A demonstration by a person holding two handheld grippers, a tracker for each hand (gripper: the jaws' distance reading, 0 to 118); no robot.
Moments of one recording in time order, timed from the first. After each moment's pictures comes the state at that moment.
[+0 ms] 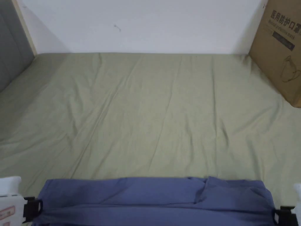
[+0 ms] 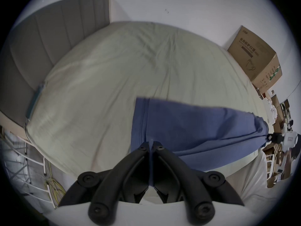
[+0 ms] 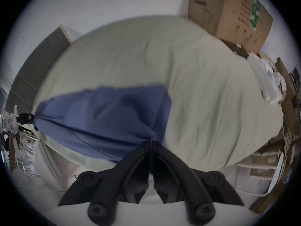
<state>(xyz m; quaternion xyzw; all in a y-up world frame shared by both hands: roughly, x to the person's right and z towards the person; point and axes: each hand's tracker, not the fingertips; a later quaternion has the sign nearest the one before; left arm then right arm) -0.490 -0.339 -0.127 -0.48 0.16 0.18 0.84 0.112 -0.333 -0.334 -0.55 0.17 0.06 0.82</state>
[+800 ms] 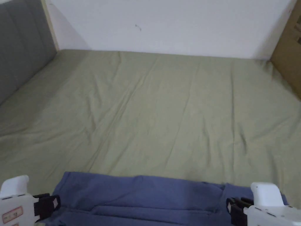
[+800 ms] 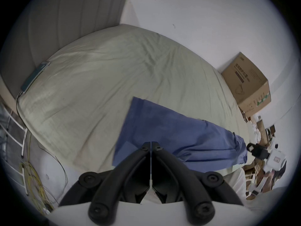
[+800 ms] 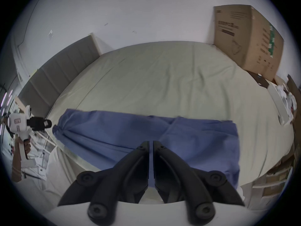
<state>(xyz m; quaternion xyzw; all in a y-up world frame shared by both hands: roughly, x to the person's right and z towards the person) -0.486 -0.320 -0.085 -0.39 0.15 0.28 0.86 -0.023 -0.310 -0.287 -0.42 0.28 0.04 0.86</state>
